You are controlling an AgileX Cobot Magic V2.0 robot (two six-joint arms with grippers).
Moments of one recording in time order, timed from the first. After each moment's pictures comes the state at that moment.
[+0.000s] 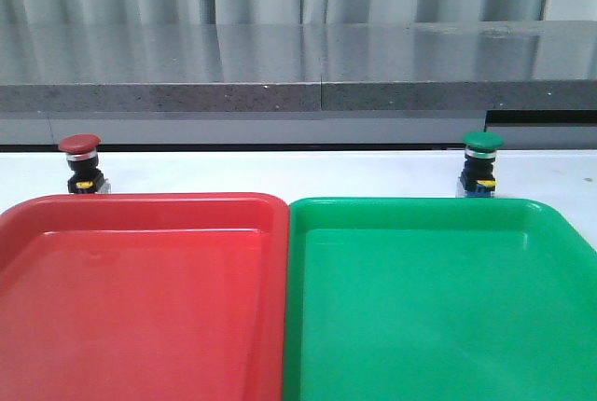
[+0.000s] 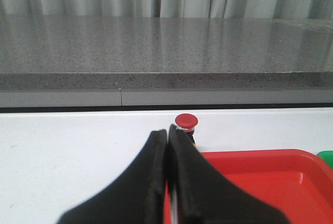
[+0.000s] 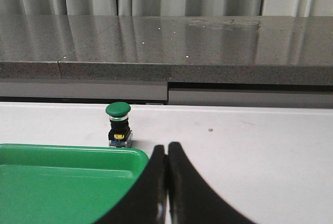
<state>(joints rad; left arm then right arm) -0.11 0.10 -0.24 0.02 0.32 -0.06 -0.01 -0.01 0.03 0.06 0.07 -0.04</state>
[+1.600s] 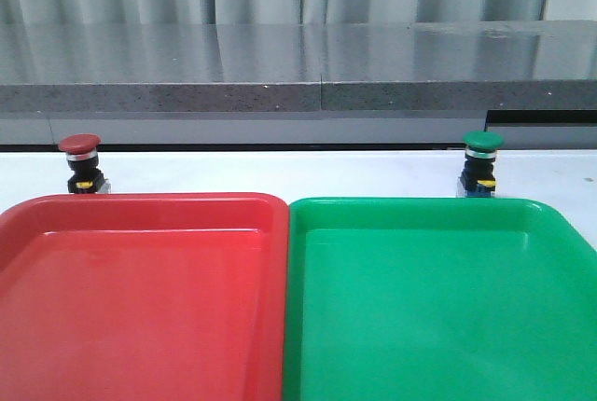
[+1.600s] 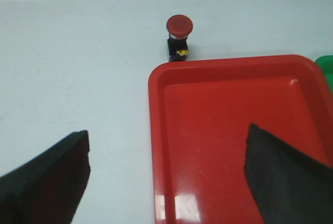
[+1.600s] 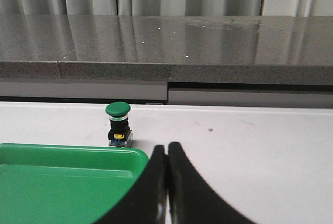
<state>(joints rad) -0.11 0.75 -0.74 -0.04 0.77 -0.03 -0.01 -0.01 0.03 0.06 0.07 -0.04</state>
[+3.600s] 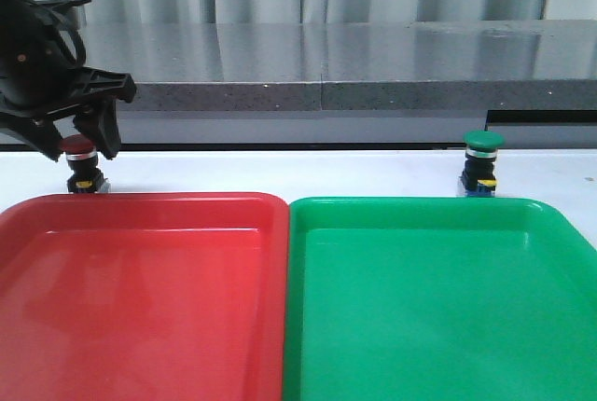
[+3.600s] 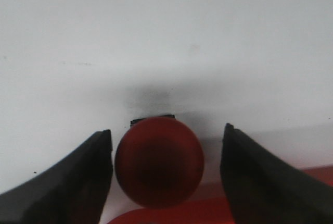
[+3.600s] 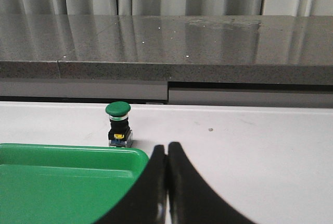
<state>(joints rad) -0.17 1.91 -1.33 -0.10 0.56 -0.01 -0.01 -0.01 0.03 0.06 0.07 -0.04</state>
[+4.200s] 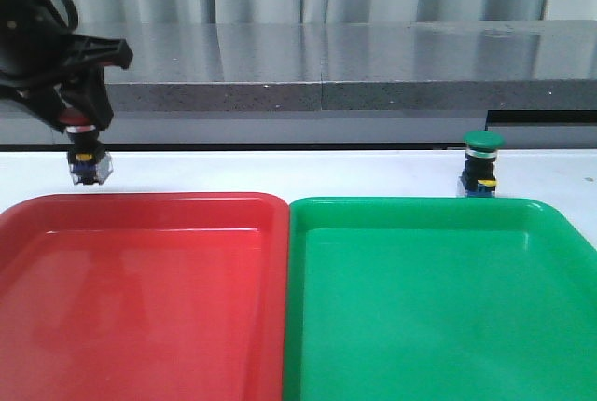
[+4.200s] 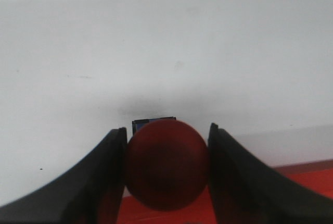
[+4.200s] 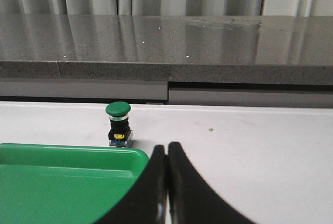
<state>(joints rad) -0.17 1.82 -1.33 -0.13 0.58 -0.01 -0.01 -0.01 0.03 0.06 0.07 -0.04</state>
